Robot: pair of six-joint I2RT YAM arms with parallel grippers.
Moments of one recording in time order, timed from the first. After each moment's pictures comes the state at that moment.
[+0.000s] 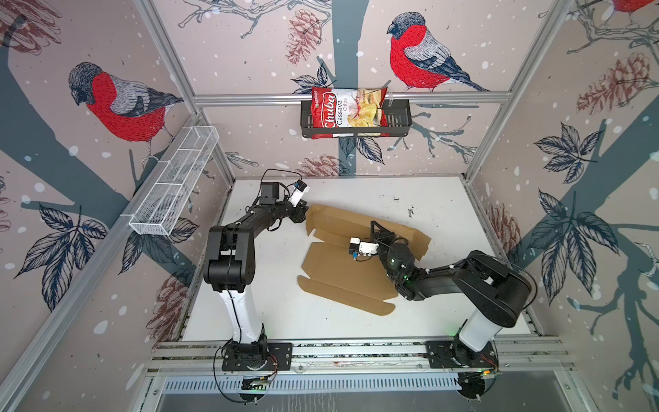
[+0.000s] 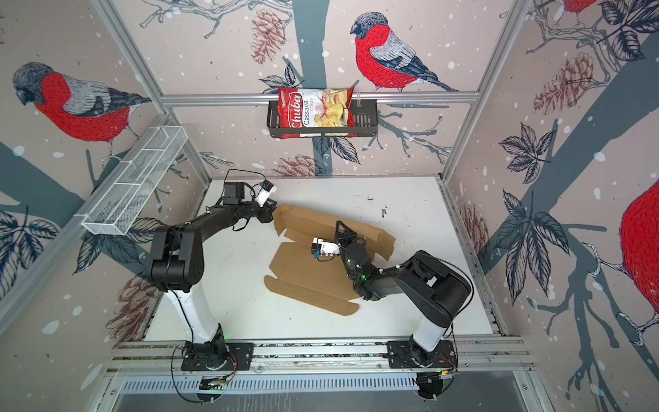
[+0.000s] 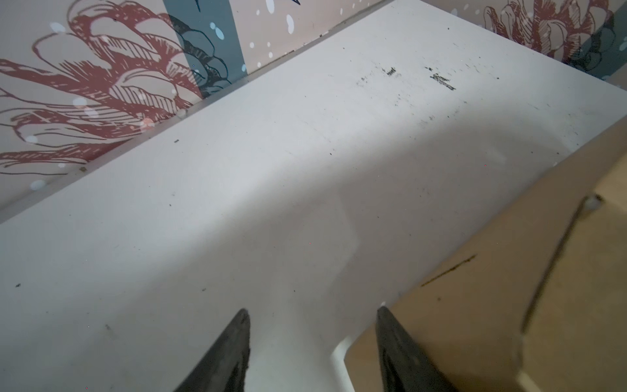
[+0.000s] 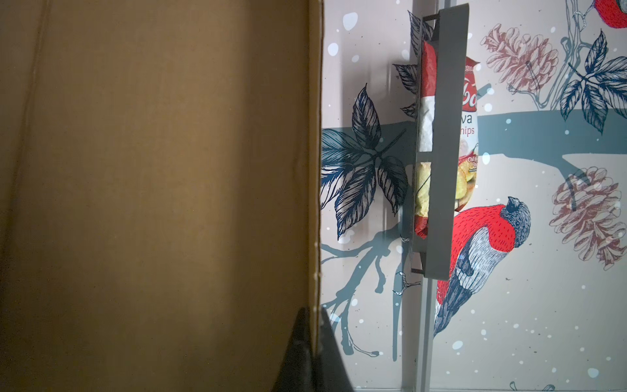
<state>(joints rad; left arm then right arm) -0.05 1.92 1.28 -0.13 0.76 0.49 0.85 1.70 0.54 1.15 0.51 -1.55</state>
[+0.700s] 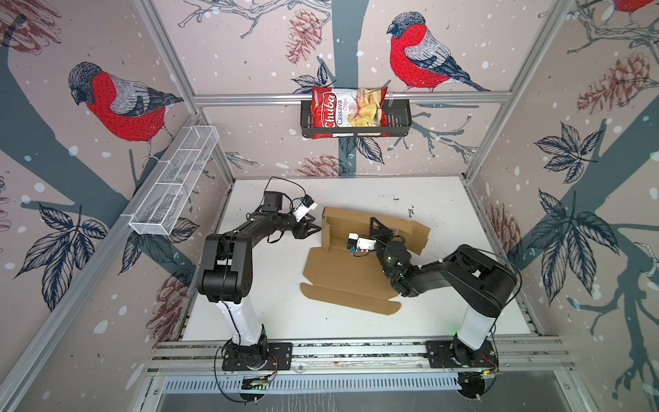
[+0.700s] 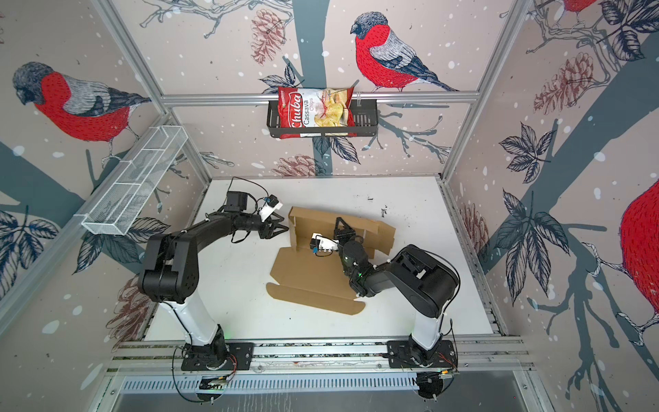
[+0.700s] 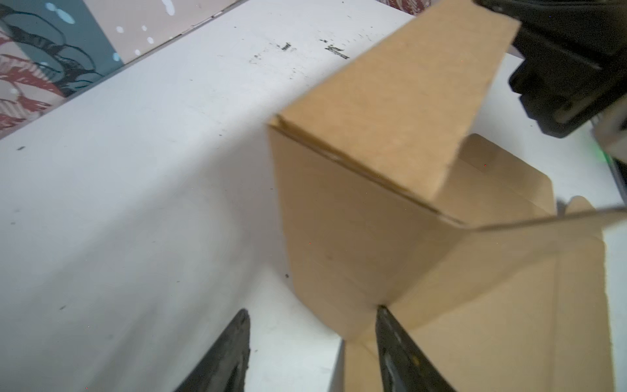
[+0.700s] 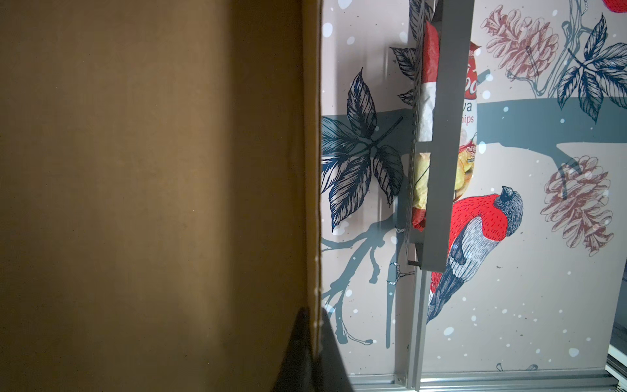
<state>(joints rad) -0.10 1.80 1.12 -0.27 0.91 0.68 0.85 1.80 0.59 1.25 0.56 -1.58</state>
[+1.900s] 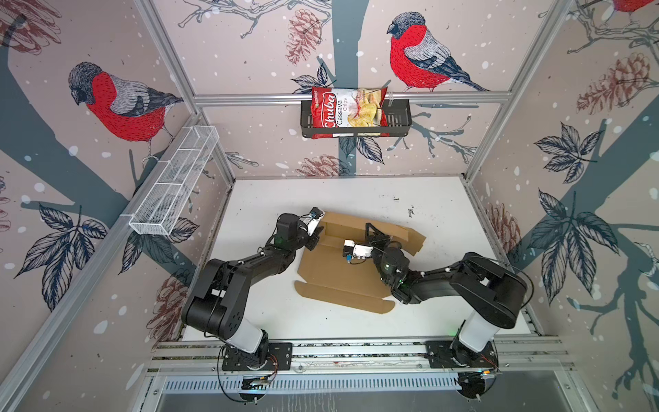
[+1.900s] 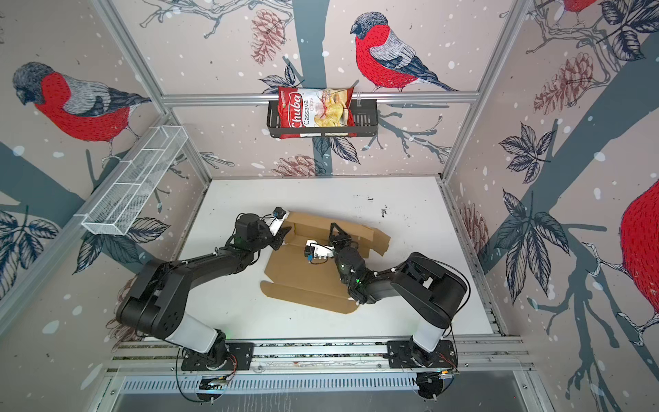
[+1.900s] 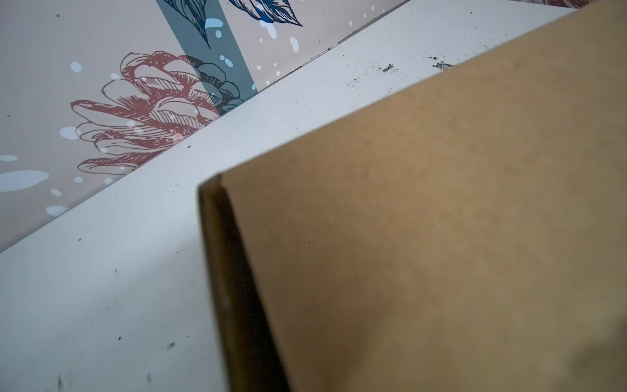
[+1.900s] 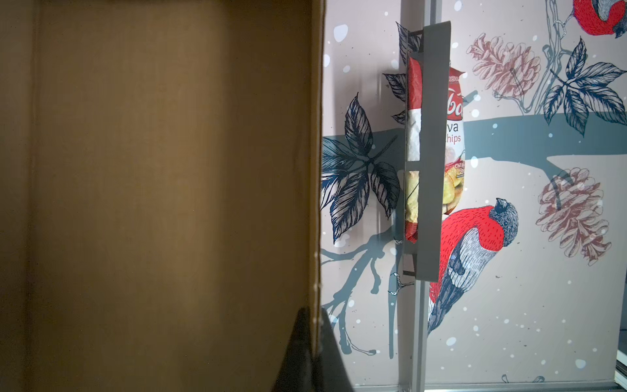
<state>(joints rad) -0.34 1.53 0.65 0.42 0.26 0.31 0.94 1.69 0.55 1.14 0.60 -1.53</state>
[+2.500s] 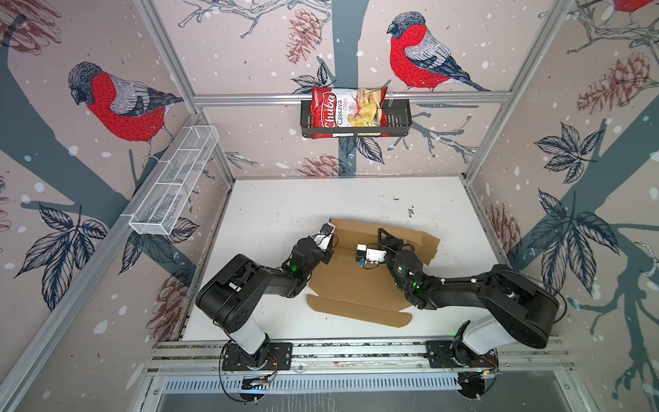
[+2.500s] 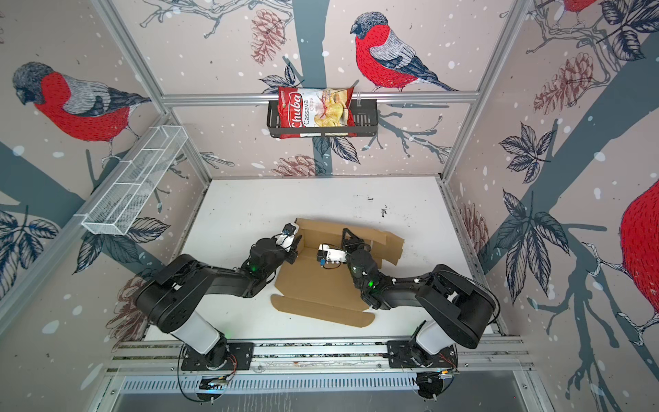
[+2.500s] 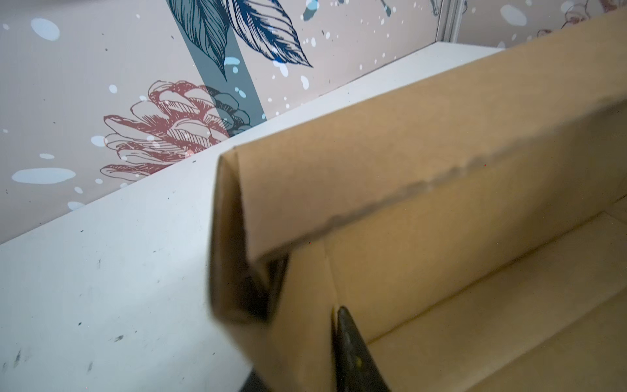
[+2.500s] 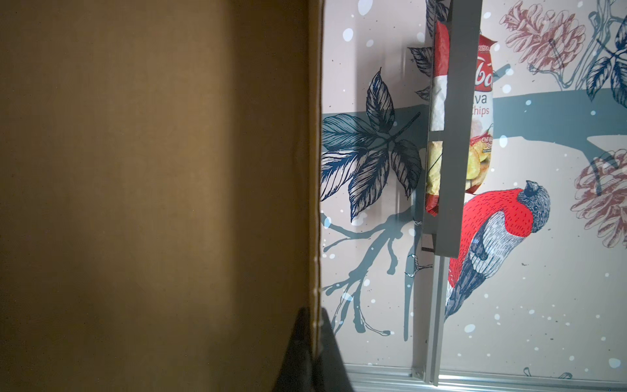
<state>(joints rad) -0.58 1.67 0.44 0.98 -0.03 0.16 0.89 1.51 0.42 1.00 0.56 -1.49</state>
